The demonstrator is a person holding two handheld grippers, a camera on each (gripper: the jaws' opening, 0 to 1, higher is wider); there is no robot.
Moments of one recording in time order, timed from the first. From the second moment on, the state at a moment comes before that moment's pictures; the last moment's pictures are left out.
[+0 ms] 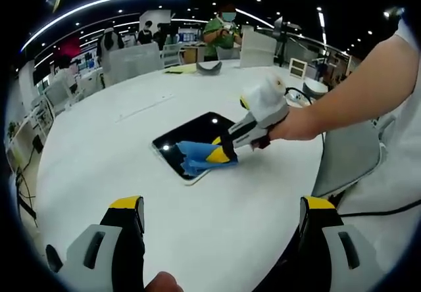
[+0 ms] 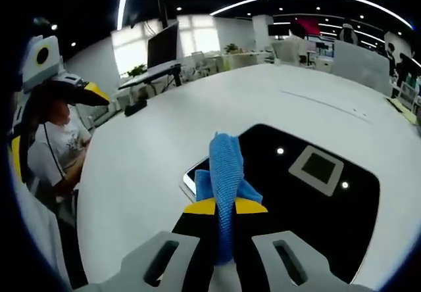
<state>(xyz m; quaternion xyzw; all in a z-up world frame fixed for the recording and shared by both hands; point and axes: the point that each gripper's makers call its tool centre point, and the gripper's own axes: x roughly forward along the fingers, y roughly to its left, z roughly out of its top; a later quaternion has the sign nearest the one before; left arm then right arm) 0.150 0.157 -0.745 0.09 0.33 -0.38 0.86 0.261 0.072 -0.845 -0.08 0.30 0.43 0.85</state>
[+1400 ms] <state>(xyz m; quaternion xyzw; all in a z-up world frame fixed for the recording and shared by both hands) 0.139 0.122 -0.738 0.12 0.33 -0.39 0.85 0.263 -0.049 -0.844 -0.04 0.30 0.33 0.90</state>
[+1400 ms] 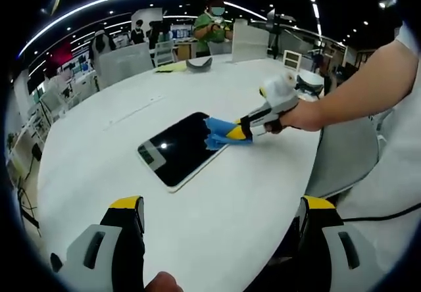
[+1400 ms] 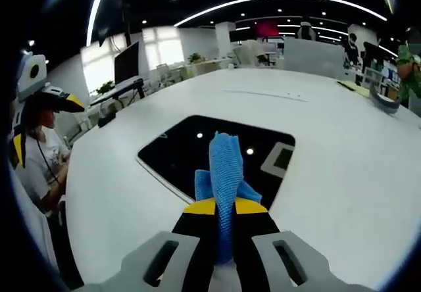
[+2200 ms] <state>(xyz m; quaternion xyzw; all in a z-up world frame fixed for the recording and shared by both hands) 0.132 0.117 -0.740 0.13 0.34 -0.37 0.85 0.263 -0.068 -0.844 -0.04 0.28 0.26 0.92</state>
